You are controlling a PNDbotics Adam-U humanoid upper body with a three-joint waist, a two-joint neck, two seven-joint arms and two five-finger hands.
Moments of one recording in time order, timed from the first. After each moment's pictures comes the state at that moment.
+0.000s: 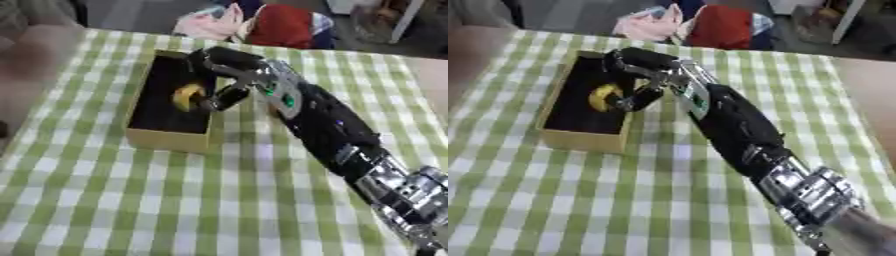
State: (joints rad) left arm -0.36 0.25 0.03 -1.92 0.20 -0.06 -0.50; right arm -0.98 -0.36 0.26 -0.91 0.75 -0.71 0.24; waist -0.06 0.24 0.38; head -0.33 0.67
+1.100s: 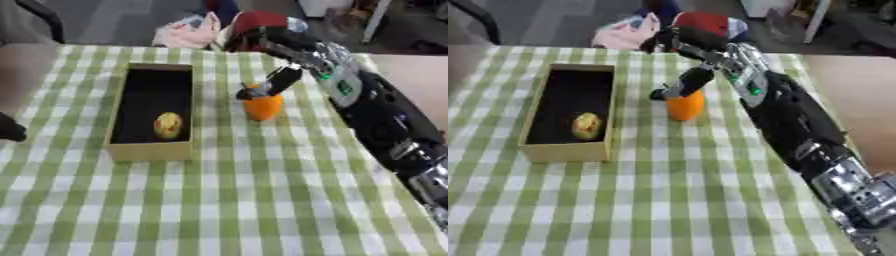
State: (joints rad) left arm -0.32 0.25 0.04 -1.91 0.18 -0.06 -0.50; right arm -0.88 -0.58 0.20 -1.01 0.63 -0.60 0.27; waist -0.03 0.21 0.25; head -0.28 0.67
